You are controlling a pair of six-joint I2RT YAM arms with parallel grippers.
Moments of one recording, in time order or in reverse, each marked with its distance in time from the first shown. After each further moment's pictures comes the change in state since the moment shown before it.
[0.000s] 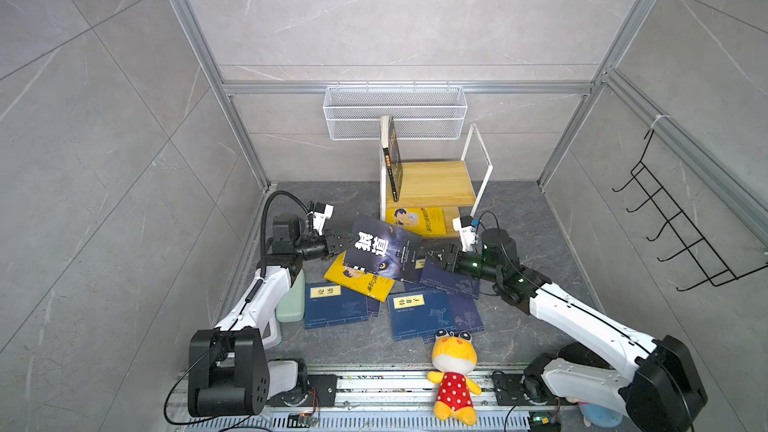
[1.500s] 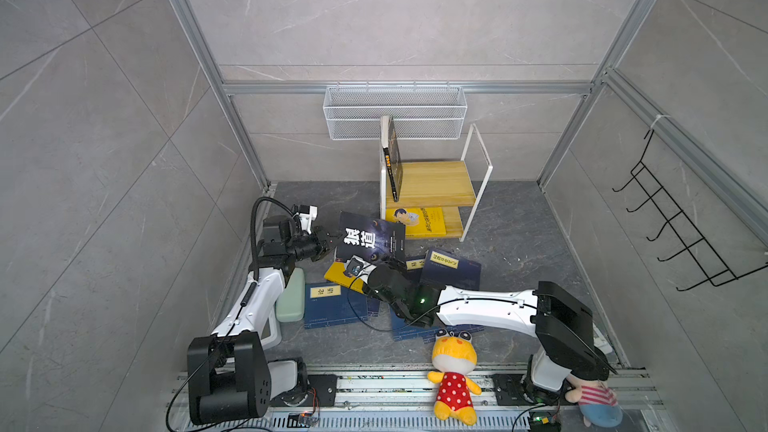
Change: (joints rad) left arm 0.056 -0.028 -0.002 -0.037 -0.102 -0.114; right arm 0.589 0.626 0.426 0.047 0.988 -1.089
